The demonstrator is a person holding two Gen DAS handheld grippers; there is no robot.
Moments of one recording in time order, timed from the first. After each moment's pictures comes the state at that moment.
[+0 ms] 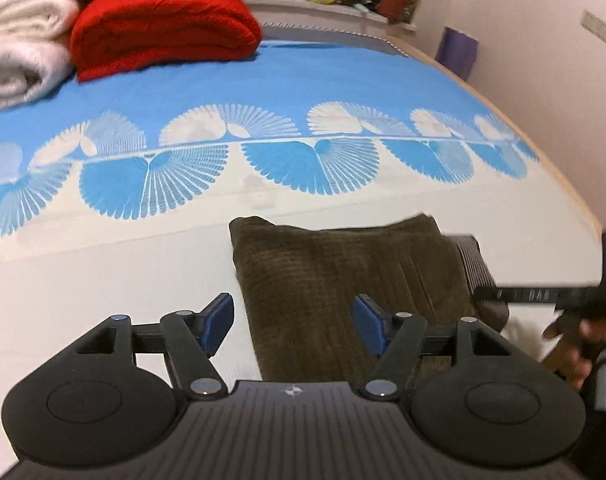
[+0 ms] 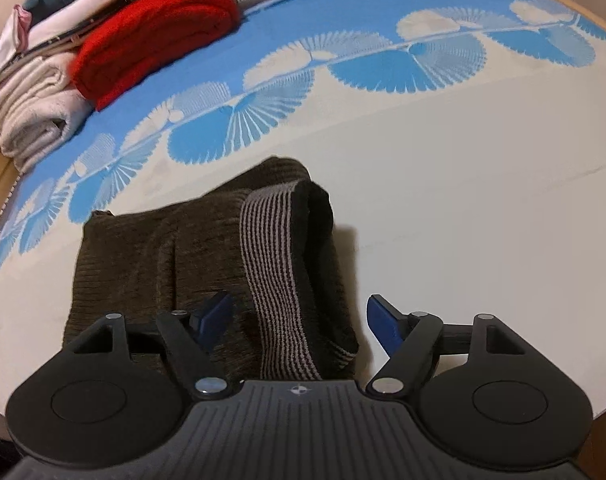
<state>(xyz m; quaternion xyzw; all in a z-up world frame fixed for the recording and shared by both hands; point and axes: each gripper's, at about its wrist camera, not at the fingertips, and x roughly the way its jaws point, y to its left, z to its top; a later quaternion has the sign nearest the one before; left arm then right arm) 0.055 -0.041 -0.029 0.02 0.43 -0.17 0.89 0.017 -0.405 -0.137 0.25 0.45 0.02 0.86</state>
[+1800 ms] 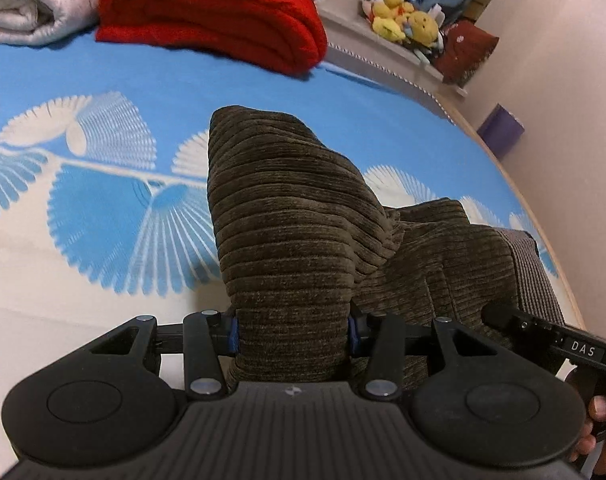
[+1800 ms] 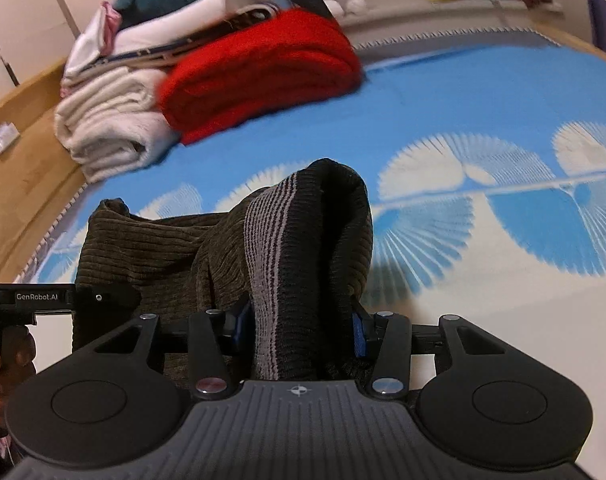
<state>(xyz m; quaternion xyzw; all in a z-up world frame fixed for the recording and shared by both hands) 0.228 0.005 -0.067 -0.12 0.43 -0.14 0.89 0.184 -0.350 -0.074 0.21 0.34 0.14 0.90</state>
